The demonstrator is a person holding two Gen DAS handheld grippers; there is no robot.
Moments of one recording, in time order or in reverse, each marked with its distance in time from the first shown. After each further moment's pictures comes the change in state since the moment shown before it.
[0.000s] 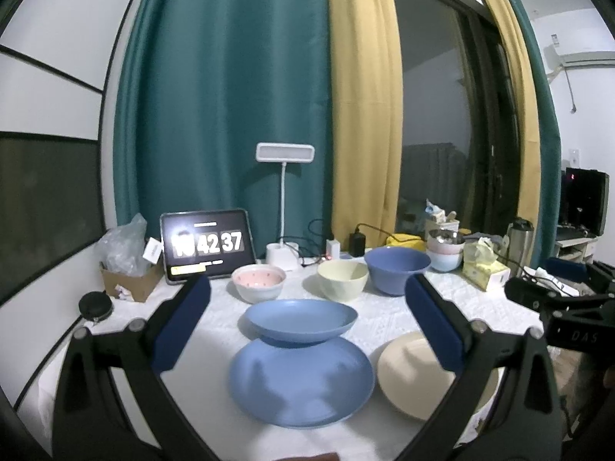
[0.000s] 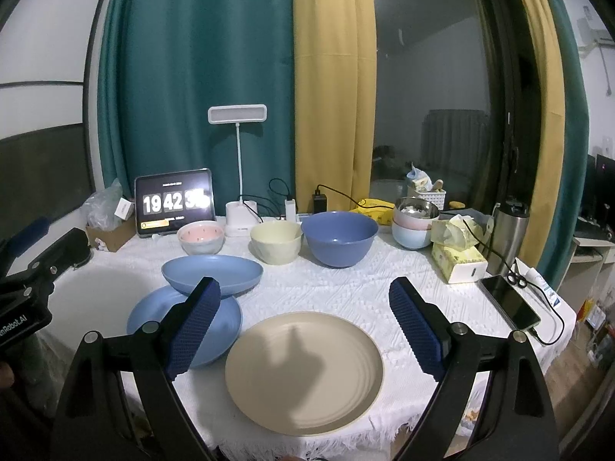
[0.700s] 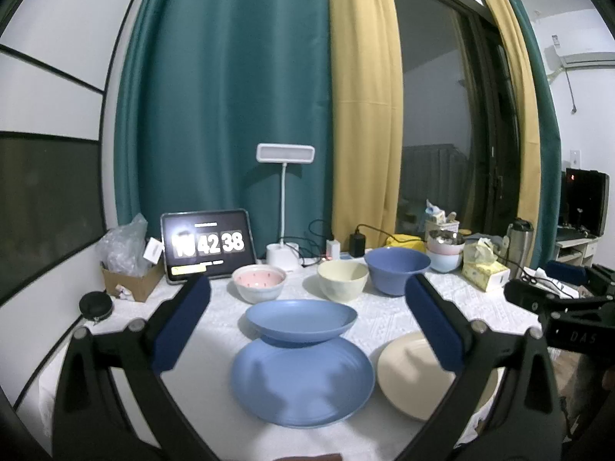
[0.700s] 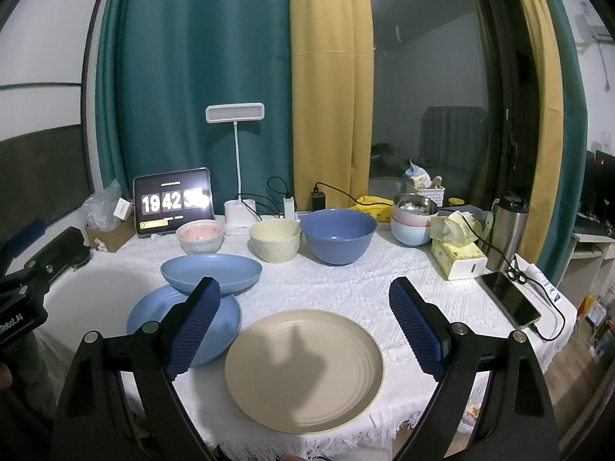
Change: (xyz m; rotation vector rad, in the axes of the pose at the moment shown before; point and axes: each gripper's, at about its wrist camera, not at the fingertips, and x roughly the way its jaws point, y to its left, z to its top) left arm -0.001 0.000 0.000 -0.002 -0.001 0.000; right arm 0.000 -0.004 -0.002 0.006 0.002 0.005
